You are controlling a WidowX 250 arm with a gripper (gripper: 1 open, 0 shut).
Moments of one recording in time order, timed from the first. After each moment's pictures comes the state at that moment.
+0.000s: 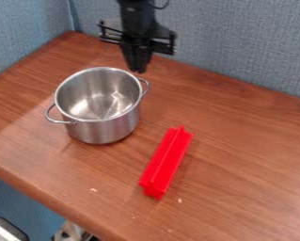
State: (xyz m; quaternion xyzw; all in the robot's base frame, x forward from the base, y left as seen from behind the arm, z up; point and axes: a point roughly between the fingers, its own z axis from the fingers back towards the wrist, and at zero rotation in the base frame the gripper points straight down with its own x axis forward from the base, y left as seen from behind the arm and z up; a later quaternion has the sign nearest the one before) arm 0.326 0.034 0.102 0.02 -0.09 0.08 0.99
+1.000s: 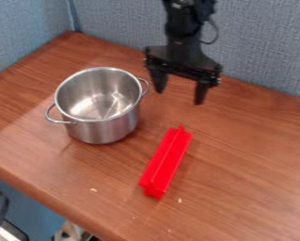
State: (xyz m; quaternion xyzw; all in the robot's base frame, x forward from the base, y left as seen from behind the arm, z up) arm 0.328 -0.028 0.082 0.01 -0.10 0.04 0.99
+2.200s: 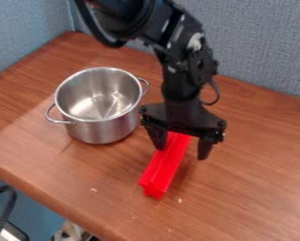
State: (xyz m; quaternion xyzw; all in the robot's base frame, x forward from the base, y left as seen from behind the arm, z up) arm 0.266 -0.049 0.045 -0.02 -0.10 0.10 0.99
